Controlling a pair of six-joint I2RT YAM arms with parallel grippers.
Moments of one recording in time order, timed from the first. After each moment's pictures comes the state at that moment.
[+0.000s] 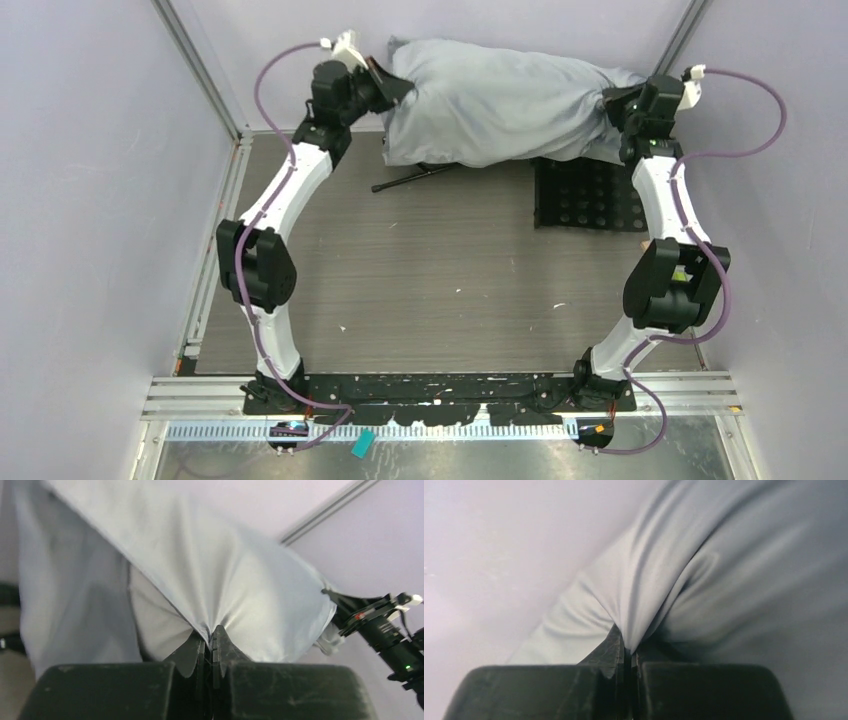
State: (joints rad) left arm -0.31 1.92 1.79 0.07 0.30 -0.68; right arm -0.17 1.70 1.52 -0.03 0.03 0.95
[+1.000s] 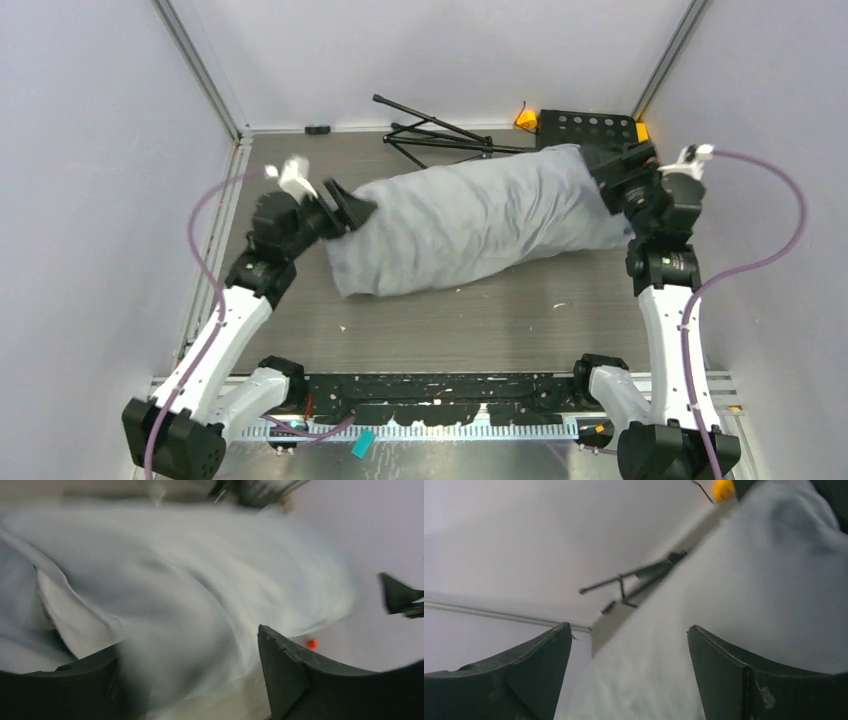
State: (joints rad) left arm -0.30 0.91 0.91 -0.09 0.23 -0.69; right arm -0.16 0.90 1.01 -0.12 -0.22 0.97
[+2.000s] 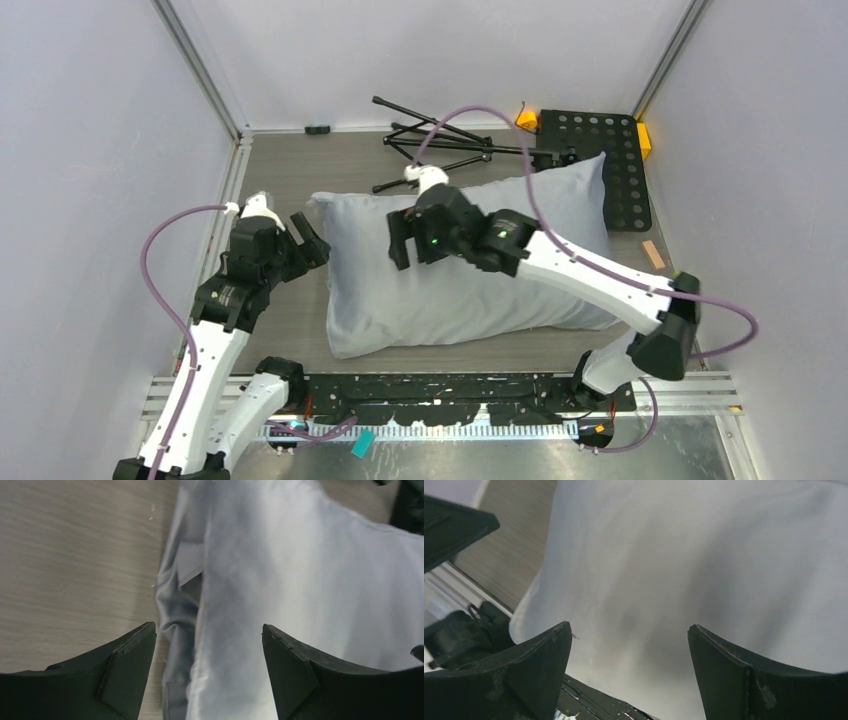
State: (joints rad) left arm -0.24 0.74 0.94 -0.79 -0.10 -0.58; right arm 0.97 1.44 1.45 -0.64 0.18 0.51
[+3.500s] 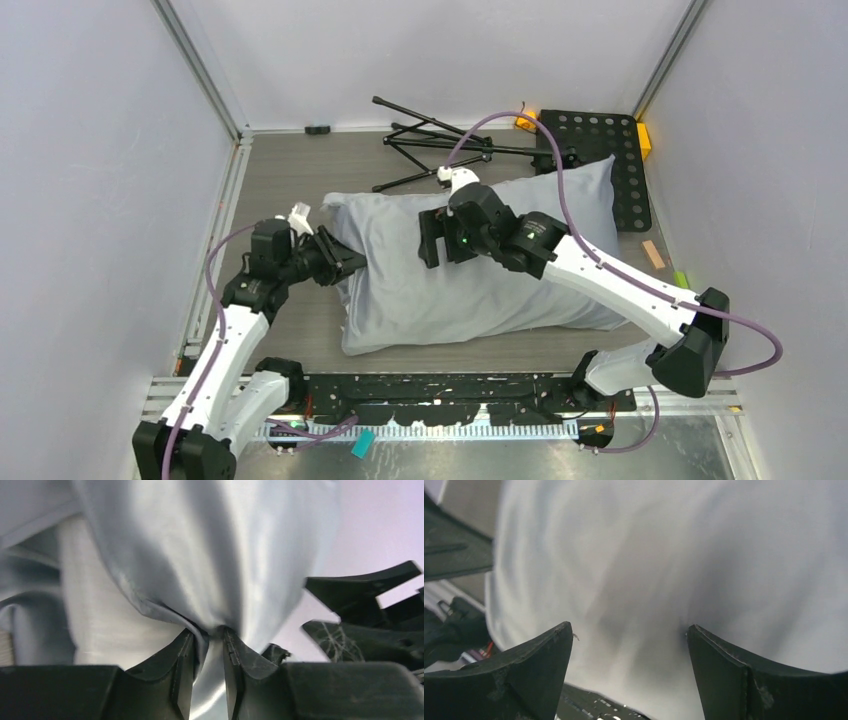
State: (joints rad) left arm -0.17 0.83 0.65 -0.42 0.54 -0.91; right arm 0.89 1.36 1.30 -0.64 0.15 0.47
